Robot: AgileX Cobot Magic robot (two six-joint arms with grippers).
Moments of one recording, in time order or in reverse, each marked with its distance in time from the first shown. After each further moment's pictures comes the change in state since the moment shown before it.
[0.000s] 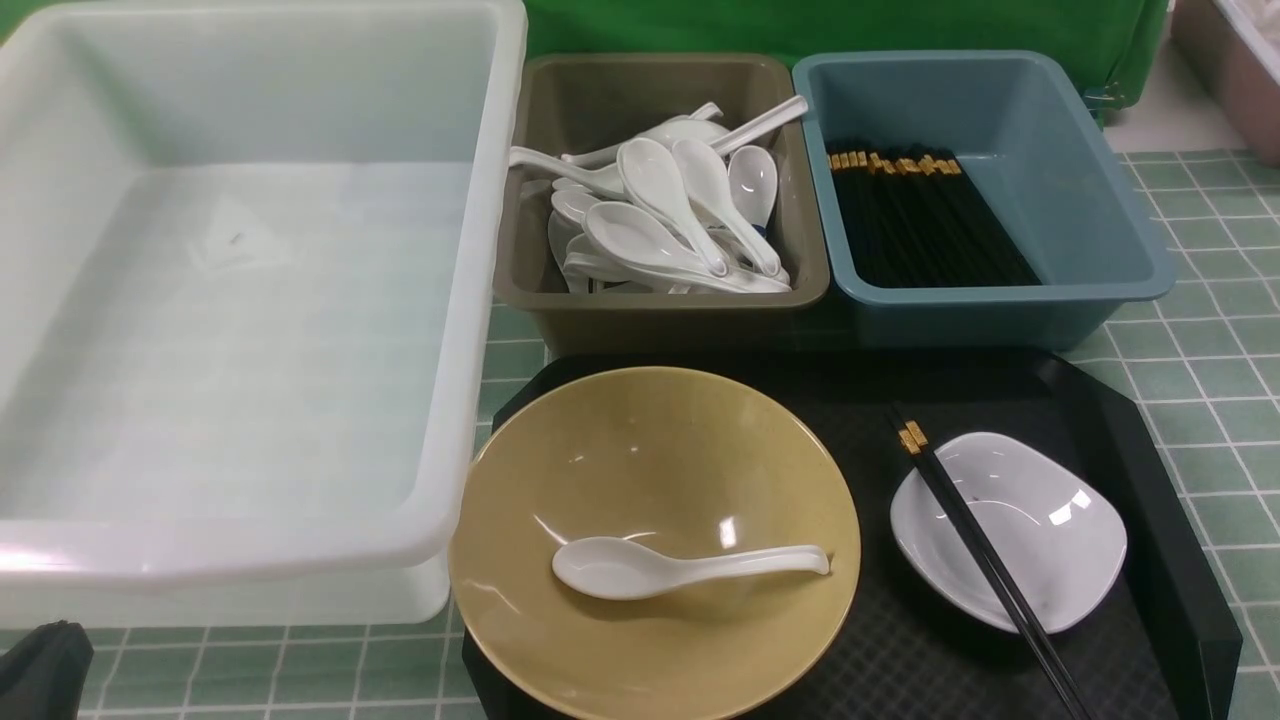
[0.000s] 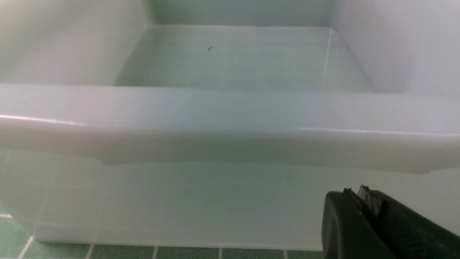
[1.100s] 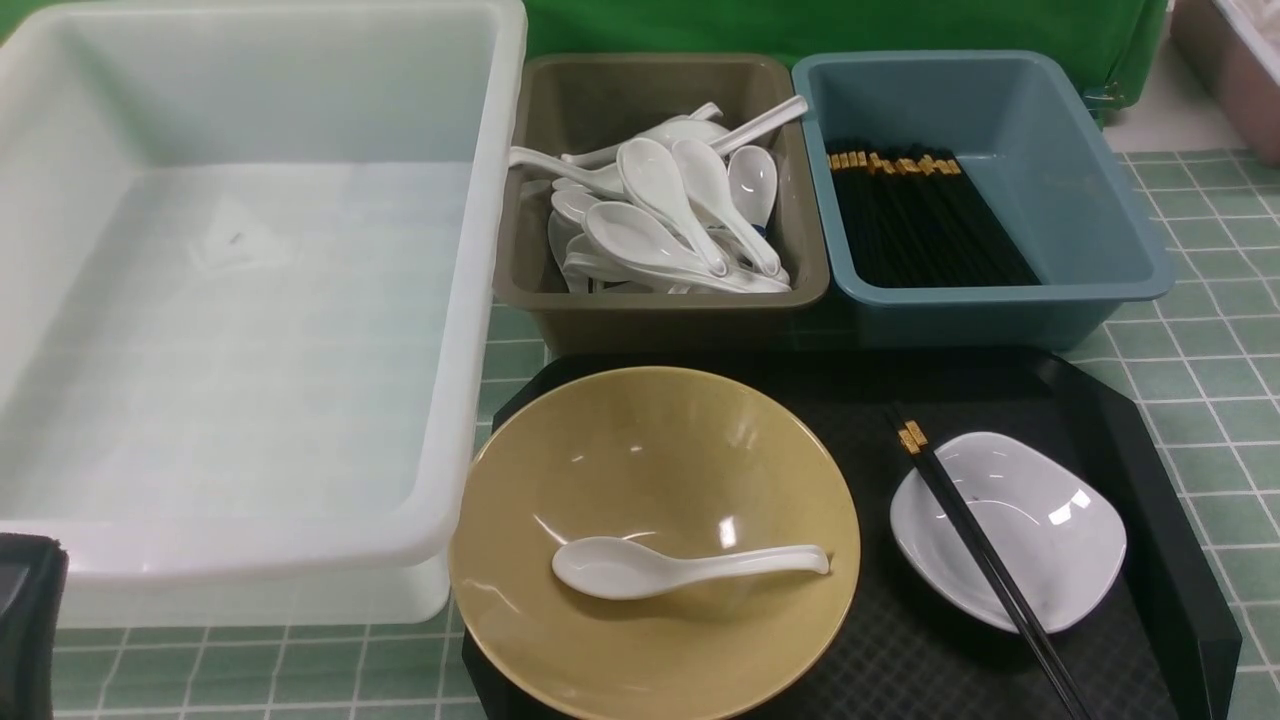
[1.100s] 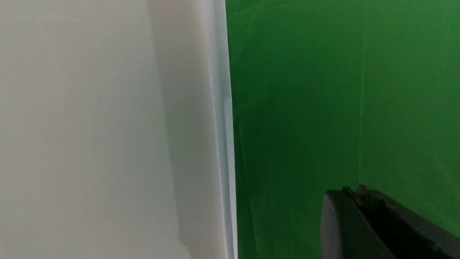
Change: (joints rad) right arm 0.000 0.000 0.000 0.353 -0.004 0.754; left arm 0.000 0.000 0.000 -1.150 -0.243 -0.349
